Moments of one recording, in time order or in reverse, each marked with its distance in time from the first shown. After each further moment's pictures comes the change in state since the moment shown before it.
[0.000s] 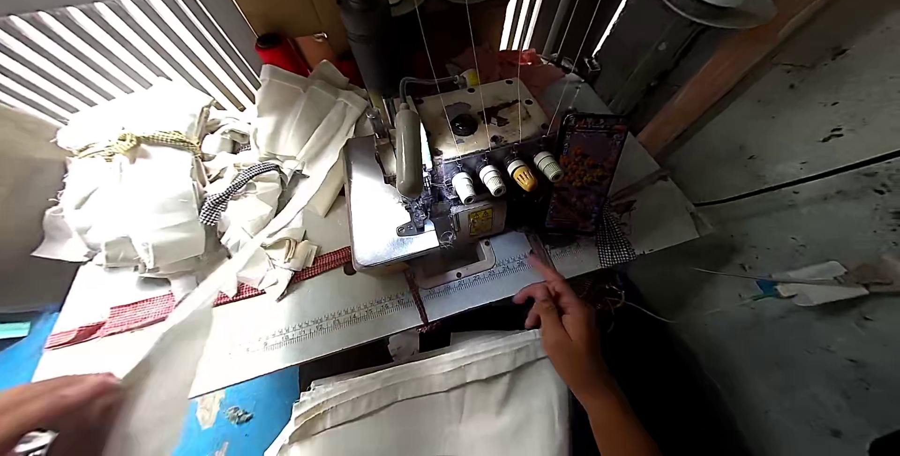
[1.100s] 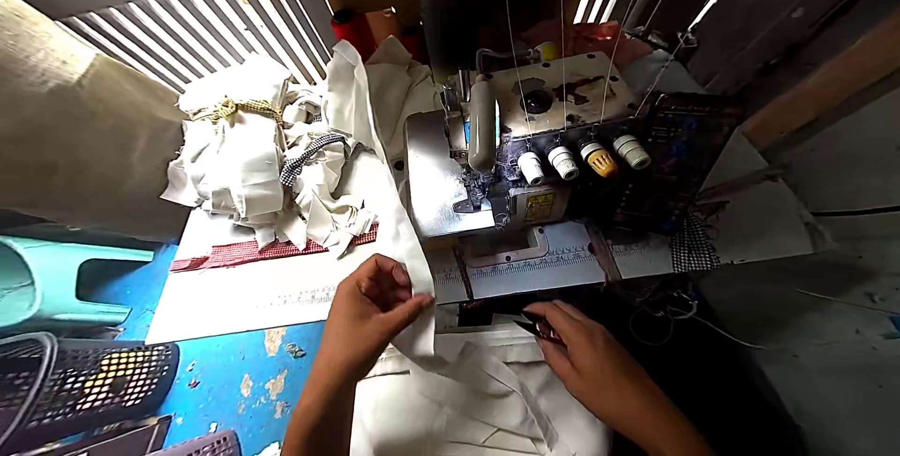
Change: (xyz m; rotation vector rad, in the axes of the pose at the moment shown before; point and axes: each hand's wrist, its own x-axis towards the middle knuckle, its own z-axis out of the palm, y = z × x) left_hand -0.010 0.003 0.135 -0.517 -0.234 -0.631; right_hand -0.015 -0.040 0.008 -0.310 -0.505 -0.036
